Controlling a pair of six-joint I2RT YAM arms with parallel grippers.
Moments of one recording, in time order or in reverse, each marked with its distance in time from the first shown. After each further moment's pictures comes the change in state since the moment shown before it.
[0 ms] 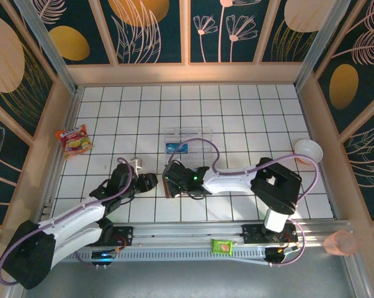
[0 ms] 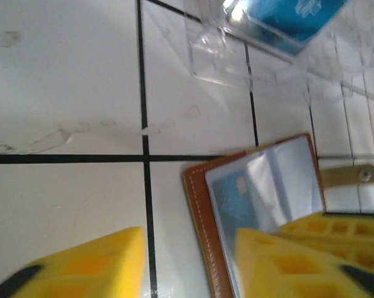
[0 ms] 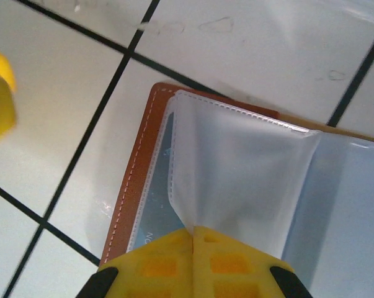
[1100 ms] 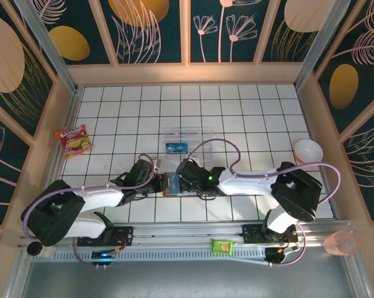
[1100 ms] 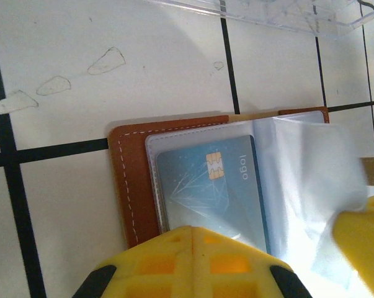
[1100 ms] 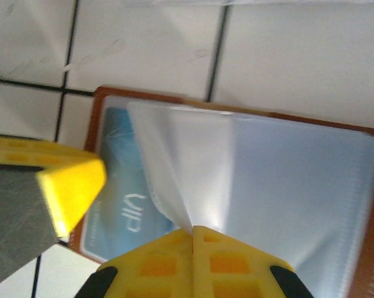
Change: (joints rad) left arm -0.139 0.394 0.112 0.185 0.038 0.007; right arm -0.045 -0.172 -0.143 -0.023 0.040 0.288
